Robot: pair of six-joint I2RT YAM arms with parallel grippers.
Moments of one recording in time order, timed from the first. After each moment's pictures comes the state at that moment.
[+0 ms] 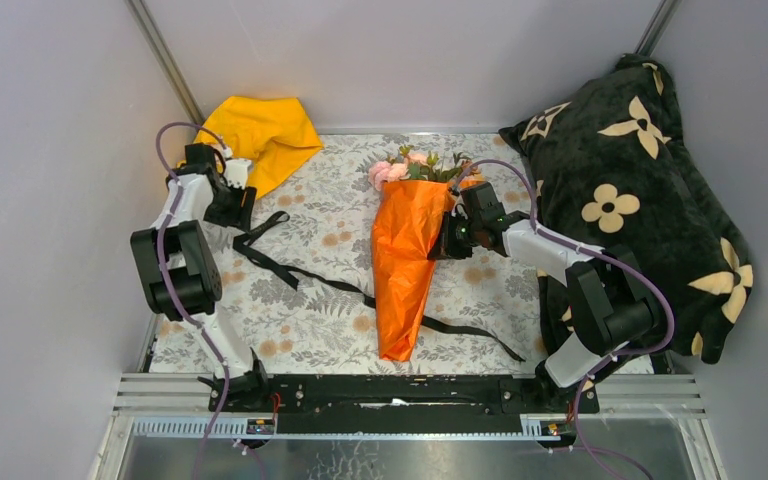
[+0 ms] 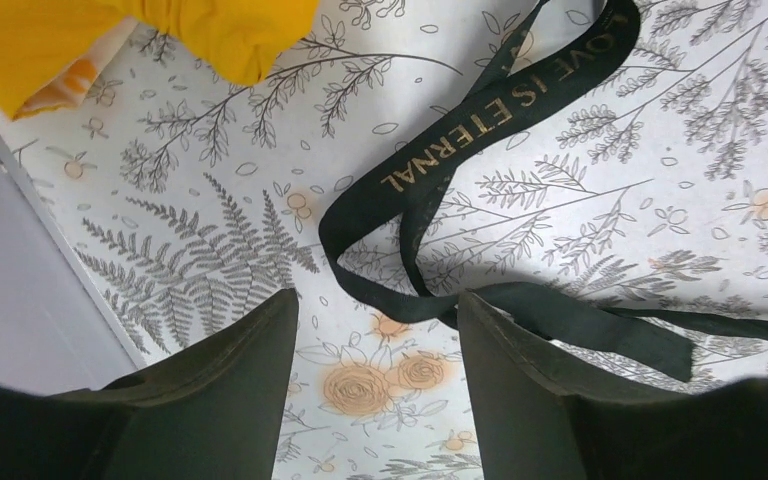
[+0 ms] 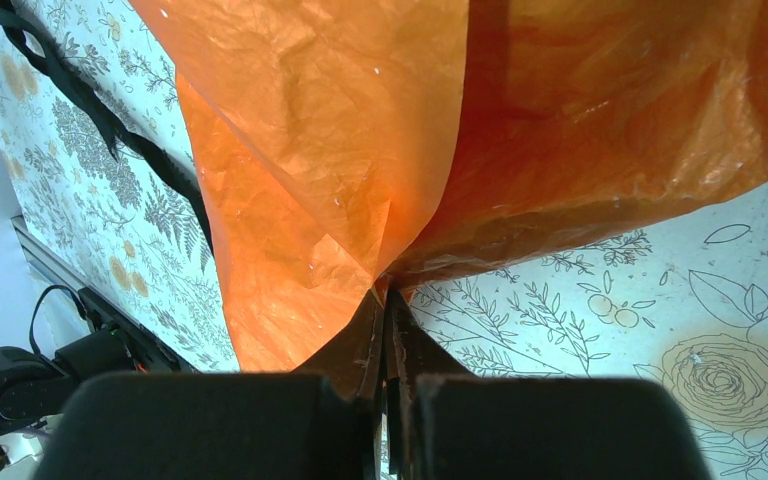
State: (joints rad) left arm 0.29 1.85 1.41 -0.77 0.20 0.48; right arm 0.44 1.62 0.97 -0.28 -0.39 0.55
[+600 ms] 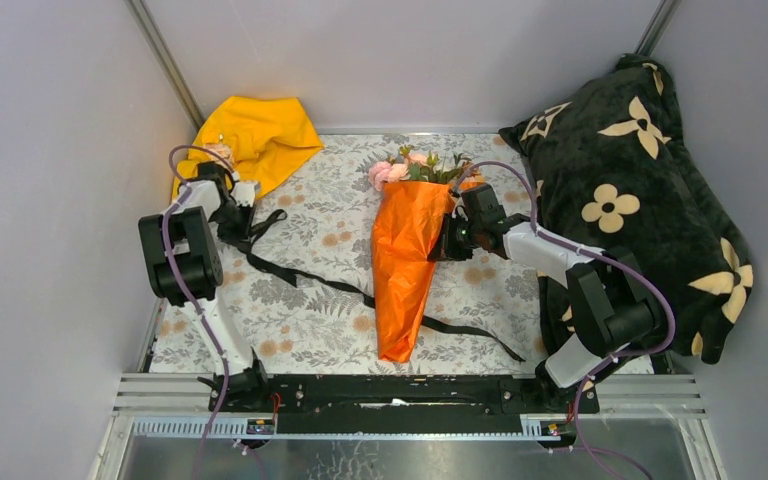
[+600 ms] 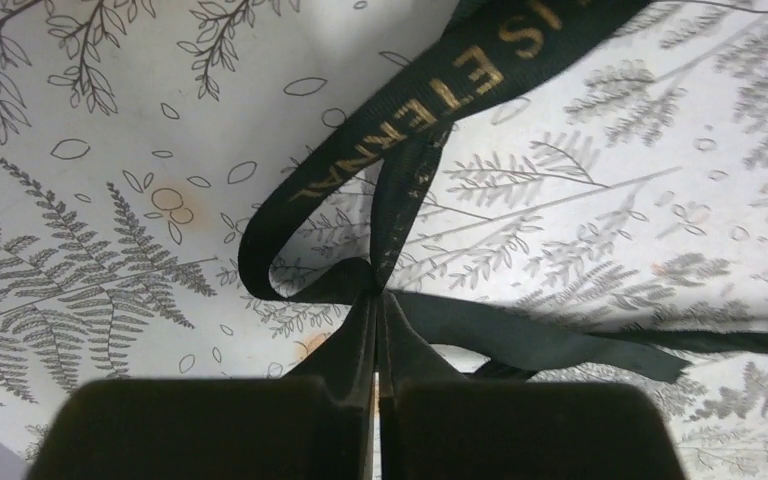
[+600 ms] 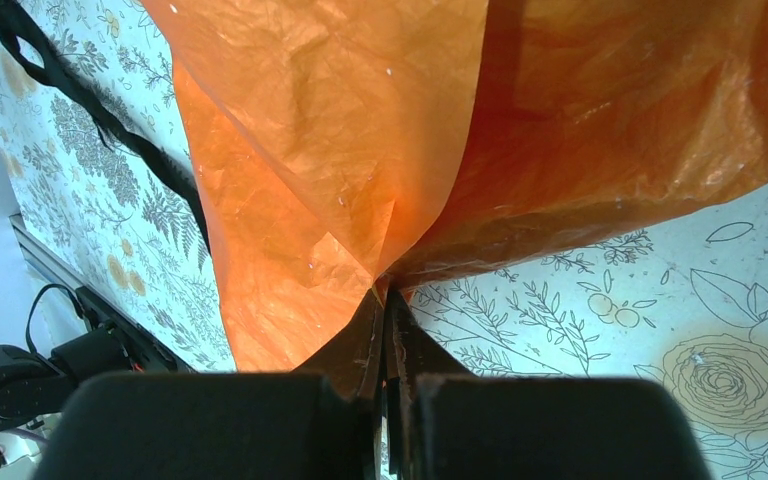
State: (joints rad) left arm 0.30 1.95 1.35 -0.78 0.23 0.40; right arm 0.44 1.62 0.95 -0.26 -0.39 0.55
